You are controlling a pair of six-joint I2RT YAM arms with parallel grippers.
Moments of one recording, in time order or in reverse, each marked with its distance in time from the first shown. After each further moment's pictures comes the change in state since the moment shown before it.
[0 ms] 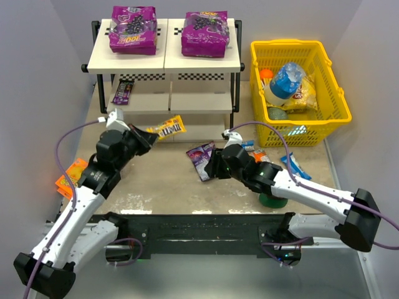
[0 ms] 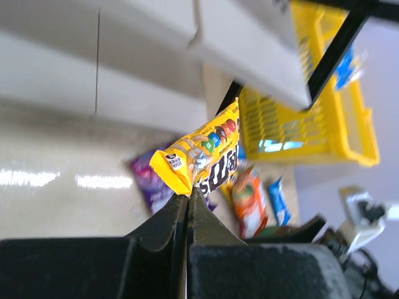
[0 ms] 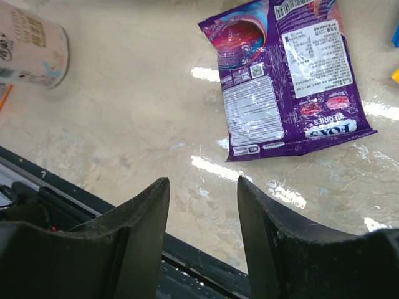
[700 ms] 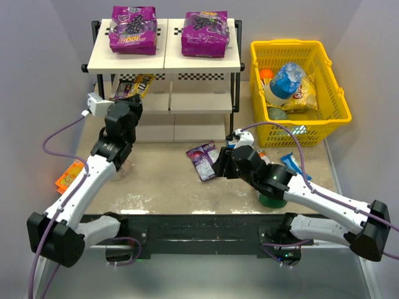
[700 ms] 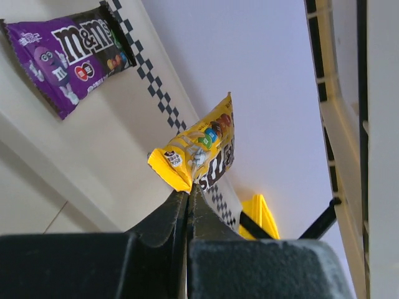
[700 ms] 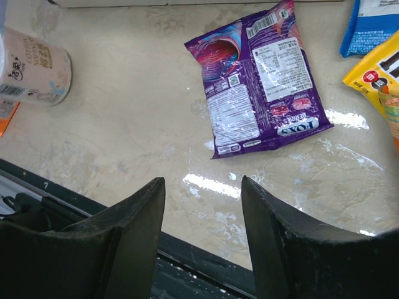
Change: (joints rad) left arm 0.038 0.315 0.219 0.283 -0.568 -0.372; right arm 0.000 -0.148 0.000 -0.103 0.079 0.003
